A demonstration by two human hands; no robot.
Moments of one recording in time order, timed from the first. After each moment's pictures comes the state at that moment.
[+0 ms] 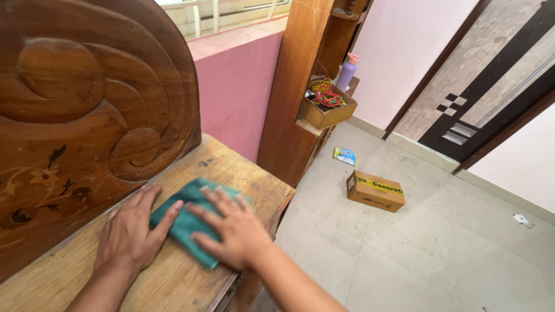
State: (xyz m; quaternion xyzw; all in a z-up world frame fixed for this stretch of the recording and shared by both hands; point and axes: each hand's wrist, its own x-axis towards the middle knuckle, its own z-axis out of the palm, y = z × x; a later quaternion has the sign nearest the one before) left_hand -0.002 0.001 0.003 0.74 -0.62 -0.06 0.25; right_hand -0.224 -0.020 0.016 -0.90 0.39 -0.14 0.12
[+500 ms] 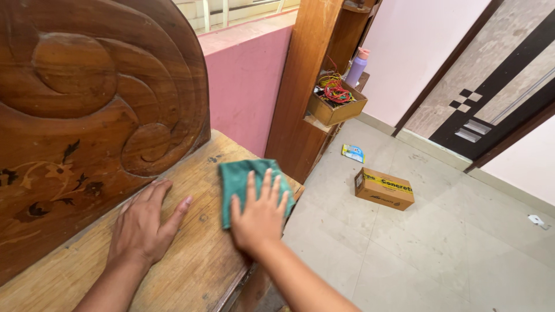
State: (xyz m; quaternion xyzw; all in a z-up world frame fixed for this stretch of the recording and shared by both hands) left_hand -0.004 0.000 0.007 0.74 -0.62 -0.06 0.23; right_hand -0.214 -0.040 -0.005 -0.74 0.65 -0.14 0.08
